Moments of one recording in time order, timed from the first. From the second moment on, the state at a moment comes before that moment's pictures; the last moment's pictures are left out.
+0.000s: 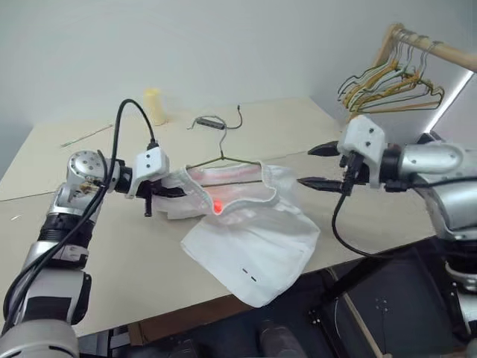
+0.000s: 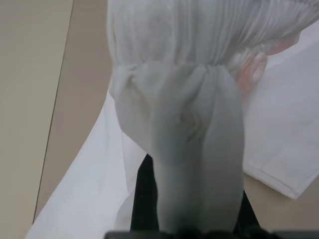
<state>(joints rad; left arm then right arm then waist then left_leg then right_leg) -0.81 0.74 -0.17 0.55 -0.09 -0.01 -1.43 -0.72 -0.87 0.13 -0.11 0.27 0.51 1.10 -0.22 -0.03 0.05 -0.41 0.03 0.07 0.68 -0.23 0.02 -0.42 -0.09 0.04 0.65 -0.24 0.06</state>
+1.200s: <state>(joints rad) -0.98 0.61 -0.15 0.73 -0.08 -0.13 -1.43 -0.75 -0.81 0.27 -0.02 0.18 0.80 1.33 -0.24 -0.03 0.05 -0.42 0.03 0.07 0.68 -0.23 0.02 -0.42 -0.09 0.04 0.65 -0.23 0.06</state>
